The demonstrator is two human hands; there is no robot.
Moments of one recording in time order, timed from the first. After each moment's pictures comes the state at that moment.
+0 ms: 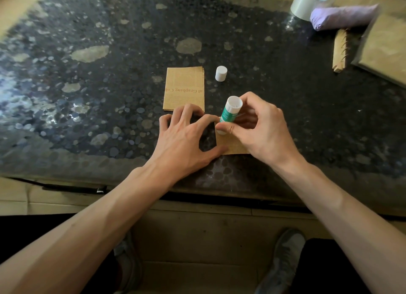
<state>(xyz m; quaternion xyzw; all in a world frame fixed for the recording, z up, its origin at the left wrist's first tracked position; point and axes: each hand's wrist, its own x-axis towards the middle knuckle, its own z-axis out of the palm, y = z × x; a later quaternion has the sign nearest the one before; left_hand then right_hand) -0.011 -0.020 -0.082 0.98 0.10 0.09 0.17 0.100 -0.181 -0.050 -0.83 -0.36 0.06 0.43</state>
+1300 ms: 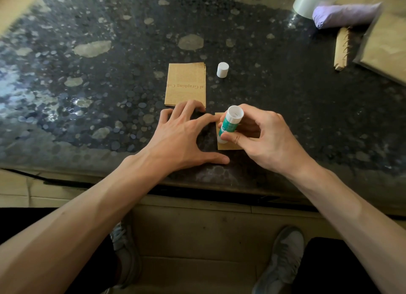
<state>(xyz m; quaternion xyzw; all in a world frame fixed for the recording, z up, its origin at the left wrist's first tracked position) -0.014 -0.010 -0.072 0.99 0.07 0.01 0.15 0.090 -0.199 -0.045 -0.80 -0.42 0.13 0.40</state>
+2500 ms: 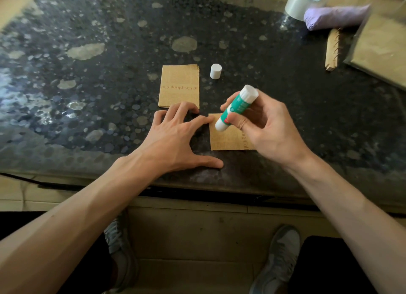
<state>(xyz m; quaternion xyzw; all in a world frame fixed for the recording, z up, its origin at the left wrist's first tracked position) -0.015 -0.011 -0.068 0.99 0.07 -0.02 0.14 0.099 -0.203 -0.037 -0.75 -0.37 0.14 0.53</state>
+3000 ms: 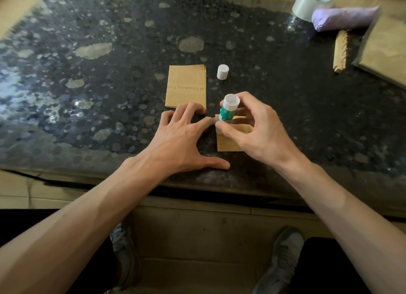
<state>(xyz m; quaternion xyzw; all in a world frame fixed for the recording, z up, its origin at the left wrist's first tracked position) -0.016 -0.011 -0.069 0.99 0.06 -0.01 0.13 0.096 -0.182 -0.049 -0.82 -0.39 0.09 0.41</state>
